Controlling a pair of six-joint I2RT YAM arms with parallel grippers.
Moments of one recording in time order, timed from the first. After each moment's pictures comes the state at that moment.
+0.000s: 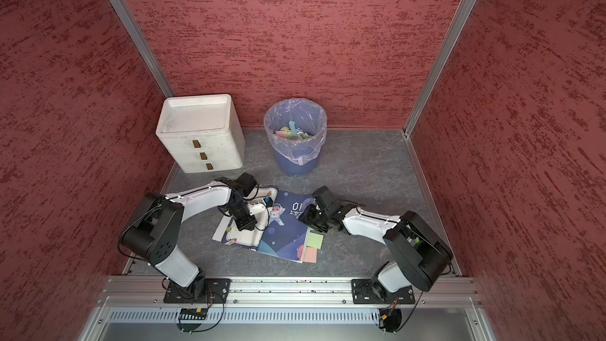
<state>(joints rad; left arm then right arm) -0.44 1.65 0.92 -0.88 0.25 0.57 0.70 1.49 0.65 -0.06 -0.35 1.11</state>
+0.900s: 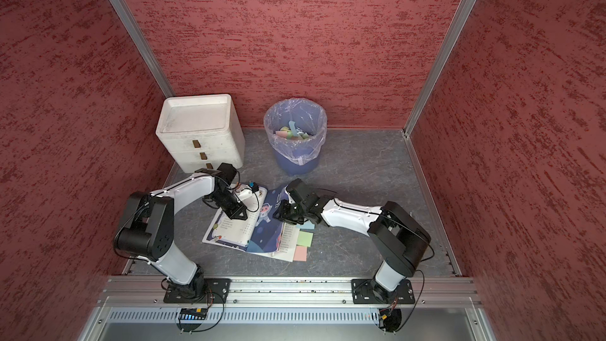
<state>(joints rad) -0.17 1.65 0.99 -0.97 0.41 0.61 0.87 1.65 0.95 -0.10 -0.40 1.02</state>
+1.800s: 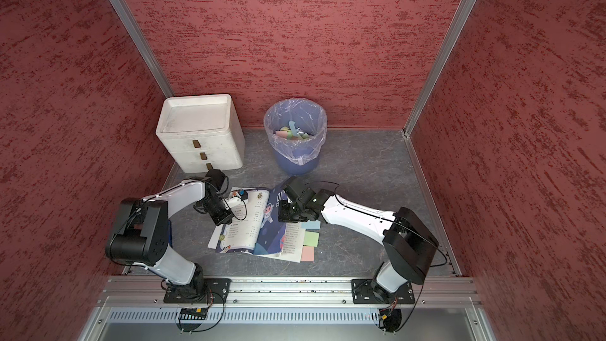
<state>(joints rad) -0.13 1.60 0.87 -0.88 0.20 0.76 0.90 1.56 1.07 -0.46 -0.24 0.86</state>
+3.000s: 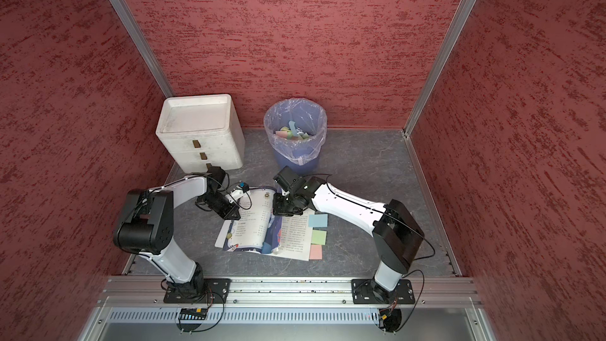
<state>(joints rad) -0.06 1.70 0.93 -0.86 0.40 0.62 0.89 1.71 1.30 -0.61 -0.30 0.88</state>
